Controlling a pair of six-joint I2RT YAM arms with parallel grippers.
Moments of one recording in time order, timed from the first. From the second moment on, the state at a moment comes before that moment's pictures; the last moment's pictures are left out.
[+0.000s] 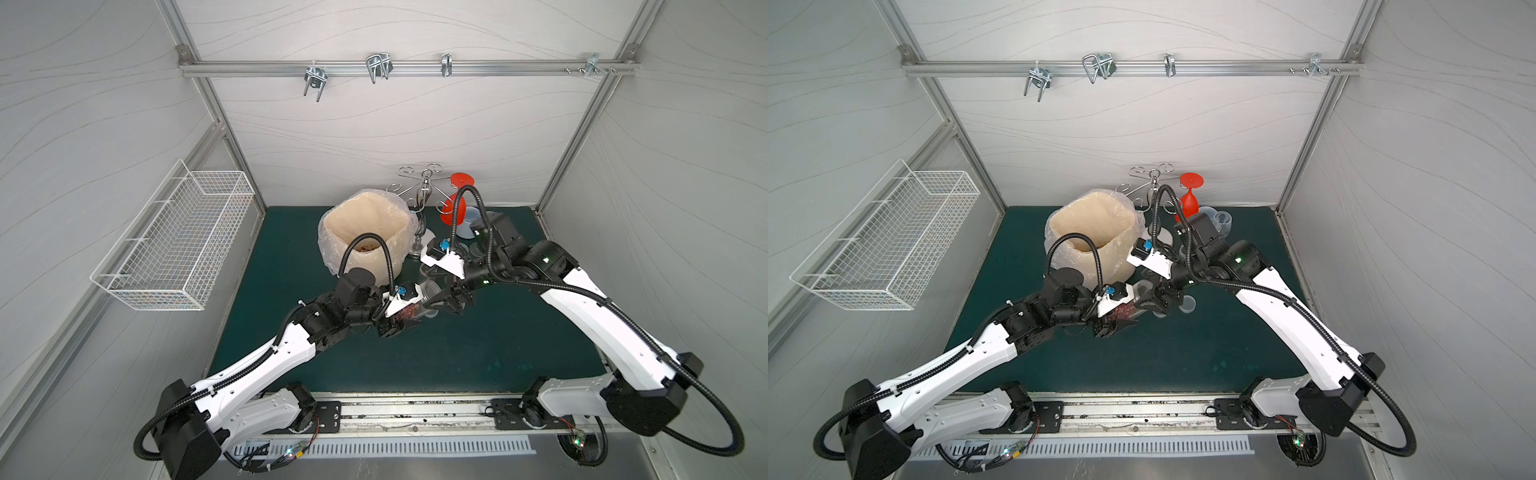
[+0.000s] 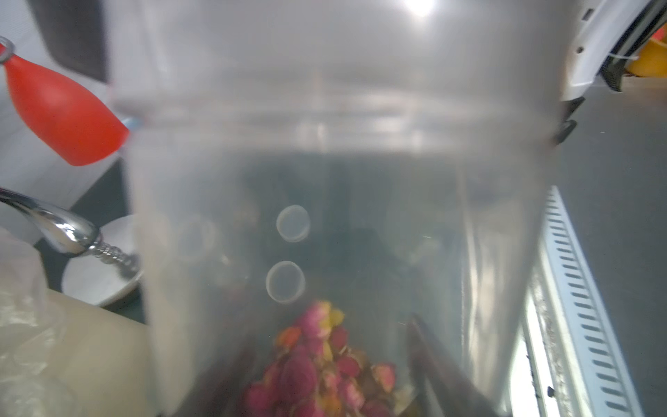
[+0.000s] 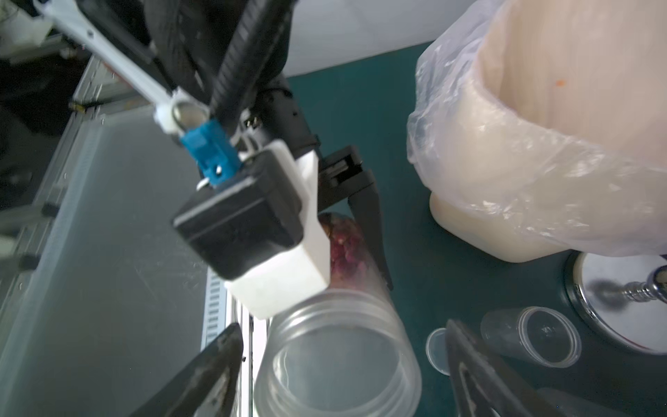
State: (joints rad) left arm -0.75 1.04 0.81 -0.27 0.42 0.39; right arm 0.75 1.27 1.50 -0.98 -0.60 -0.35
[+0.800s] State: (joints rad) left arm -0.83 1.03 0.81 -0.20 0.02 0.58; right arm 0.65 1.23 1.39 -0.88 -0.63 0.45
